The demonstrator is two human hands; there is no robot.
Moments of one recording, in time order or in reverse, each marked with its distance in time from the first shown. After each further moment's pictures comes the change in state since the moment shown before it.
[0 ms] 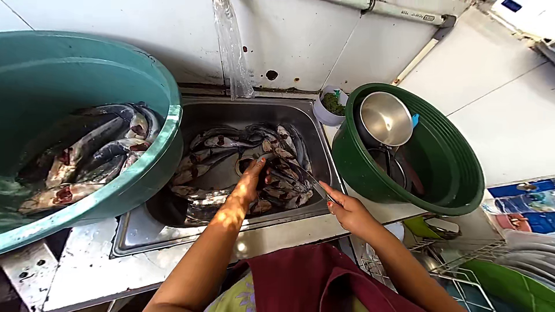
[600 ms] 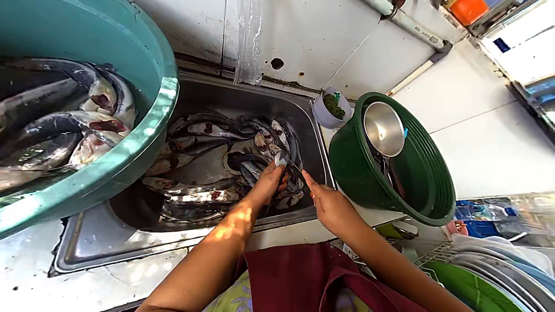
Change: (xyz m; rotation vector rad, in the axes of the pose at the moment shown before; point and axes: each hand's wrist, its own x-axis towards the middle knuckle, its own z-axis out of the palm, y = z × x) left_hand 0.006 -0.027 0.032 0.068 -0.283 0.079; right_hand 0.030 -0.068 0.029 -0.674 0.064 -0.009
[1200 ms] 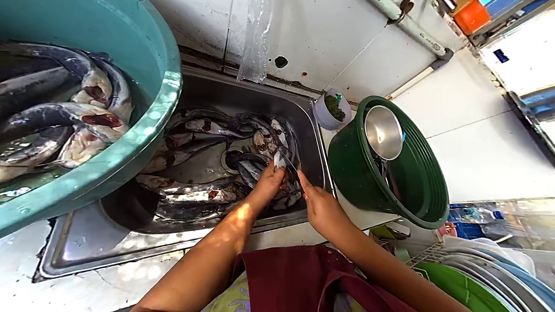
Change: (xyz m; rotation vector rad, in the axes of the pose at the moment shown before) left_hand -0.001 -0.003 -0.002 0.100 -0.018 0.138; right_hand 0.006 -0.015 0.014 0.048 0.116 -0.056
